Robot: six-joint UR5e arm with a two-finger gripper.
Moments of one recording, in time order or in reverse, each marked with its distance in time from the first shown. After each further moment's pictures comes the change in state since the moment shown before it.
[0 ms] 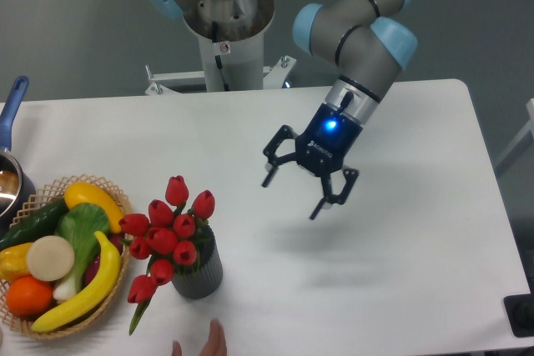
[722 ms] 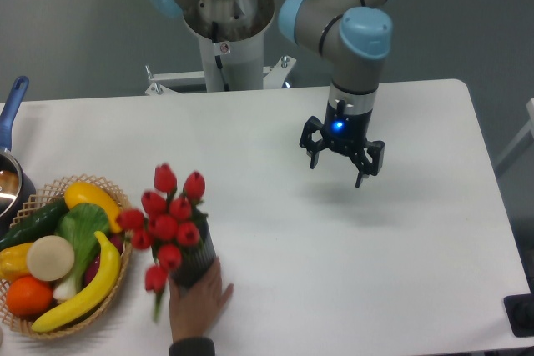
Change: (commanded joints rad) arm -0.075 0.022 -0.064 -0.047 0.556 0.034
